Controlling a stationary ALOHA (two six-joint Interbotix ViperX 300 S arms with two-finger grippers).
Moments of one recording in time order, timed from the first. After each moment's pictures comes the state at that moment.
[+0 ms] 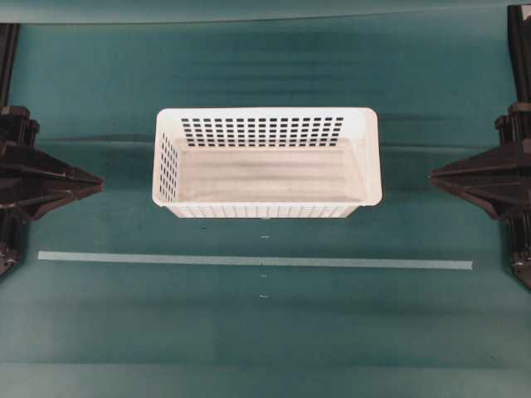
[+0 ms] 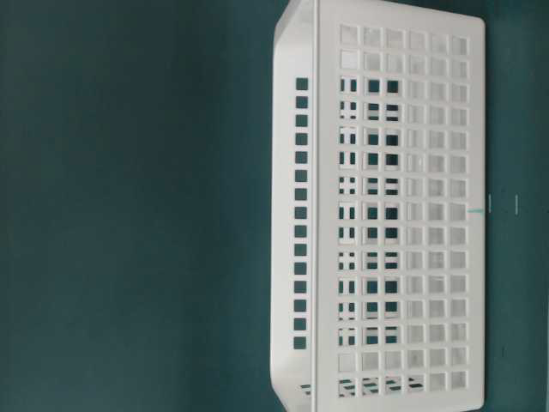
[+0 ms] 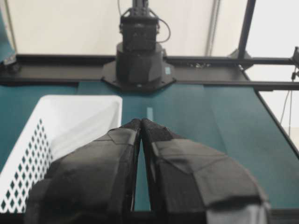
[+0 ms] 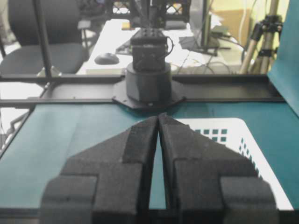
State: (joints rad) left arm 0.00 -0.96 1.17 0.00 -0.29 0.00; right arm 0.00 -0.96 1.17 0.00 -0.29 0.00
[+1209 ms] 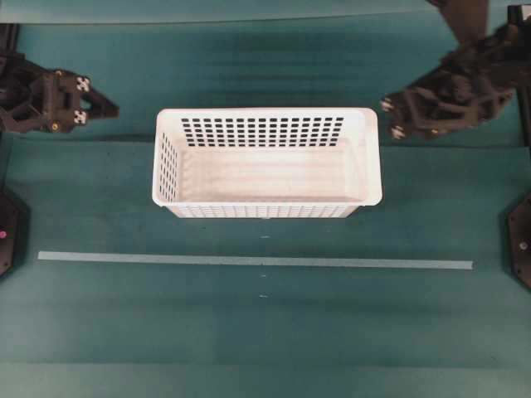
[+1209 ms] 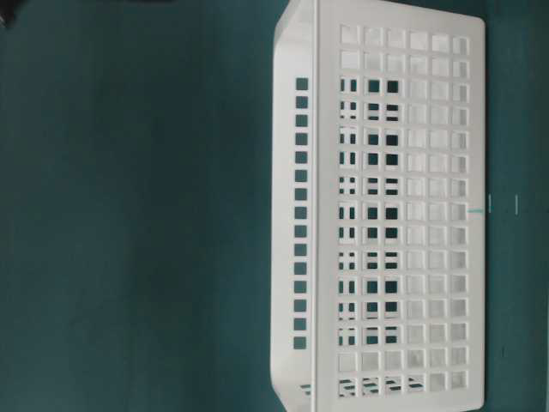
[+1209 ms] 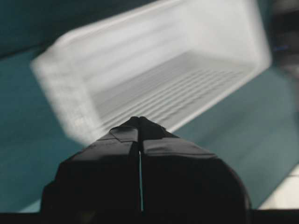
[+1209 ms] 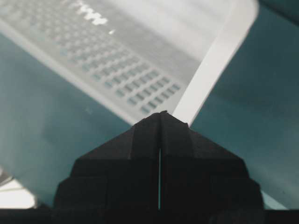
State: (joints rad) left arm 0.33 -0.68 0.68 0.02 0.74 -1.02; right arm -0.41 -0.38 0.49 0.20 0.98 0.70
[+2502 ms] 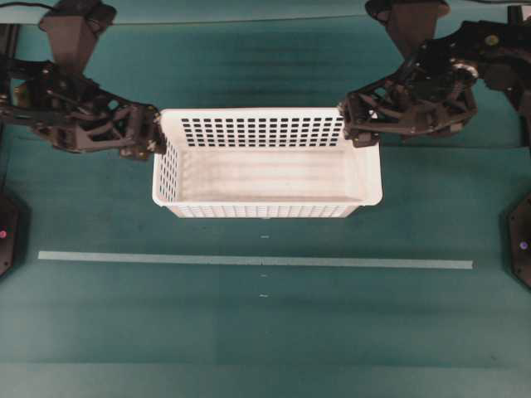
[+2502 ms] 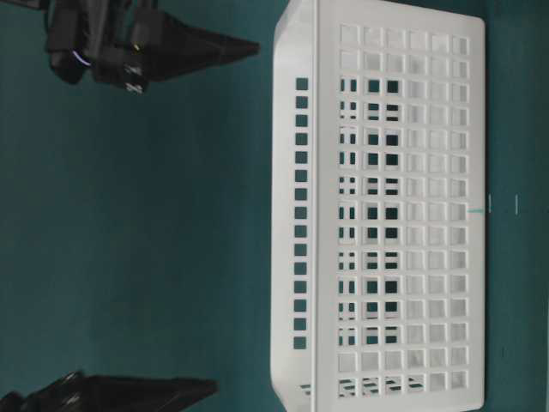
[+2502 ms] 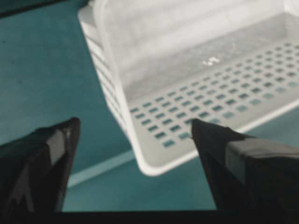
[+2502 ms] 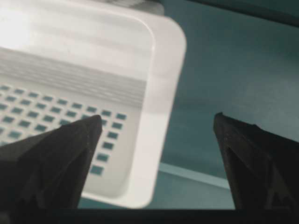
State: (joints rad) left arm 0.29 -0.38 0.61 0.02 0.80 -1.08; right arm -0.36 -0.15 0.44 0.05 1.05 1.01
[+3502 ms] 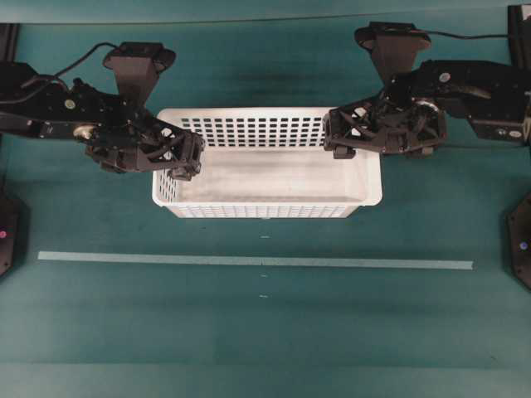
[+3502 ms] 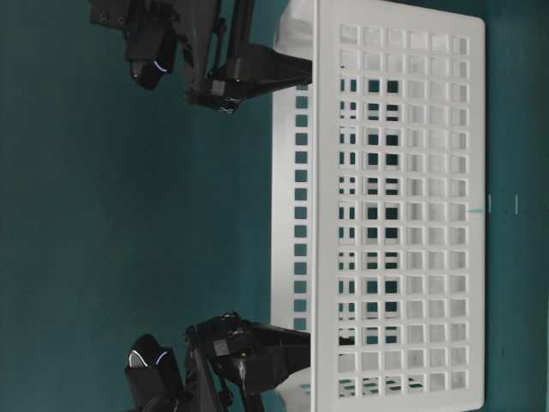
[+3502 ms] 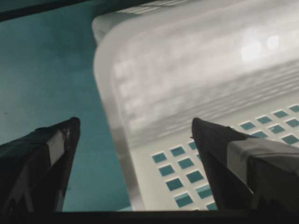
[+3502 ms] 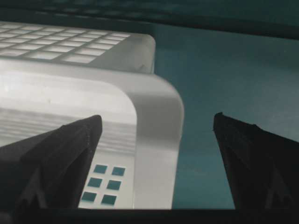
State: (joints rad) left arm 0.29 -0.10 0.63 0.02 0.62 -1.11; right arm -0.35 -0.03 0.54 -0.01 0.84 1.17
